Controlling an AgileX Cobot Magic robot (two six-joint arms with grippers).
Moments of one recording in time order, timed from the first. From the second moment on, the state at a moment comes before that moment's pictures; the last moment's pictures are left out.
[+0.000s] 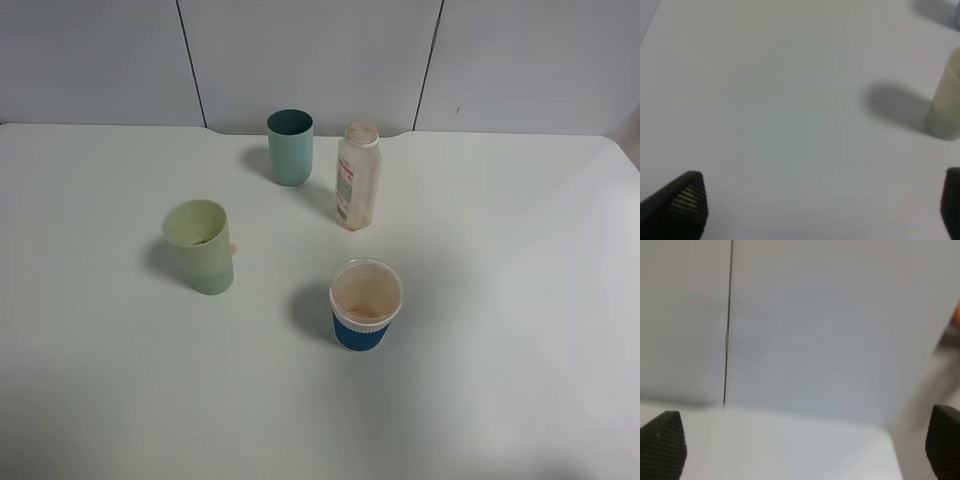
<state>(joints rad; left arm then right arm) 0.04 -0.01 -0.51 -0.02 1.05 0.02 0.13 0.44 -0.80 -0.23 0.62 0.00</state>
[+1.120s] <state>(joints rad) 0.04 -0.01 -0.51 -0.02 1.05 0.02 0.13 0.00 -0.50 -0.13 1.06 0.07</state>
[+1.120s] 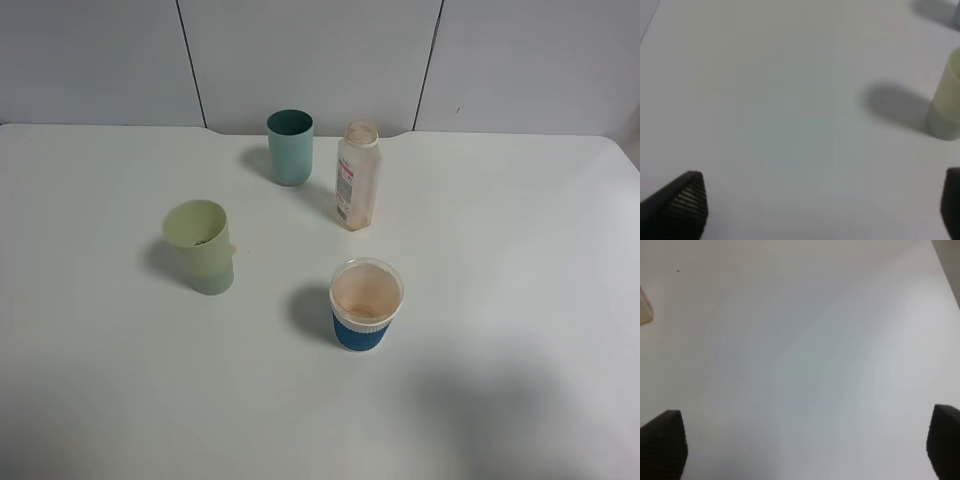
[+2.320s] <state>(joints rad) 0.04 -0.01 -0.51 -0.02 1.05 0.02 0.04 0.00 -0.50 -0.13 1.06 0.07</state>
